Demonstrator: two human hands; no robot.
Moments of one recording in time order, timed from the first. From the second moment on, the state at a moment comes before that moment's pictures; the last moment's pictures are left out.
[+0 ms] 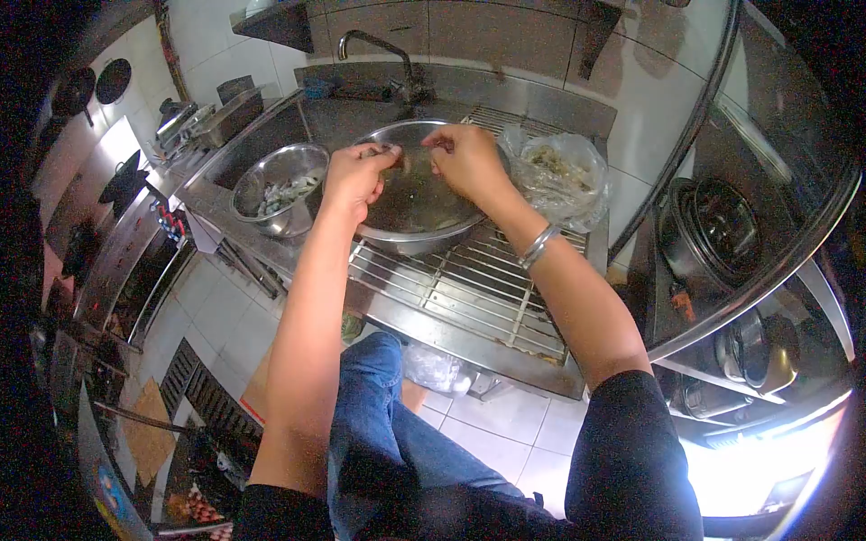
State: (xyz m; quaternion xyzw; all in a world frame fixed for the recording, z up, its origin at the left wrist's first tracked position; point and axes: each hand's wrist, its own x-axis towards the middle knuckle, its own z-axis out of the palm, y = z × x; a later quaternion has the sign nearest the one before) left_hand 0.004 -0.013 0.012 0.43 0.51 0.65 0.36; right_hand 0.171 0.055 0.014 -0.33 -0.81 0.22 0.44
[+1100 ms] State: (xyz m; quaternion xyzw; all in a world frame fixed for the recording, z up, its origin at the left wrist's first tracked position) left_hand -0.003 -0.010 0.012 0.47 0.47 0.58 0.47; right_hand 0.168 0.060 0.010 -0.32 -0.78 0.45 0.30
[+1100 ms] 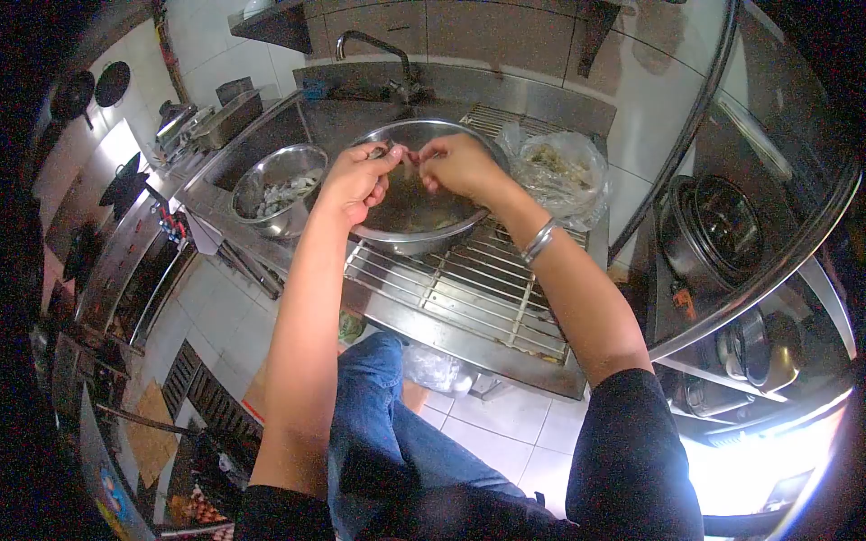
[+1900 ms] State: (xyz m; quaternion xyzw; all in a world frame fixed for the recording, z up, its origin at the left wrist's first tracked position) left_hand 0.003 -0.007 0.006 0.59 0.56 0.44 0.38; right_hand 0.181 0.045 0.031 -0.27 -0.90 0.09 0.33
